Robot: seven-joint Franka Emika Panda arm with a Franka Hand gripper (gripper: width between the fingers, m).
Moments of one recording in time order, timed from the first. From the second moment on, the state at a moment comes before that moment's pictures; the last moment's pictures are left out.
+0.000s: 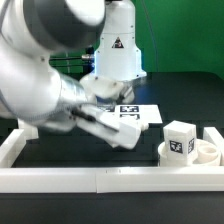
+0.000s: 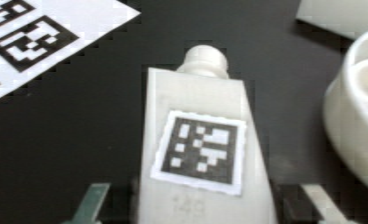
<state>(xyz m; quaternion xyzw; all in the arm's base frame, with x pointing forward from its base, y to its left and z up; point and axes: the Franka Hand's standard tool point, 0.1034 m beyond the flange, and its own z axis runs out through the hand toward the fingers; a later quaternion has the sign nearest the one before) 0.538 -0.041 0.077 -0.82 0.36 0.39 0.21</state>
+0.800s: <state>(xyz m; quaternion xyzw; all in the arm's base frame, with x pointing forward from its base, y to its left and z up) 0.581 0.019 0.148 -0.93 0.32 0.14 0.10</state>
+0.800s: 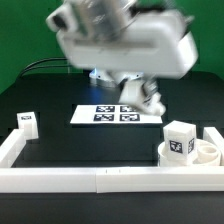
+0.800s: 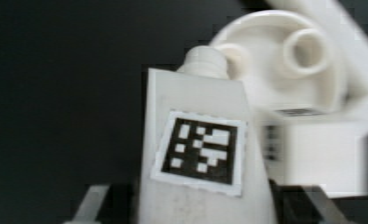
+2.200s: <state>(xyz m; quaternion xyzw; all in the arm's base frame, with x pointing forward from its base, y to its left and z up) 0.575 0.125 0.133 -0.98 0.20 -0.10 0.00</state>
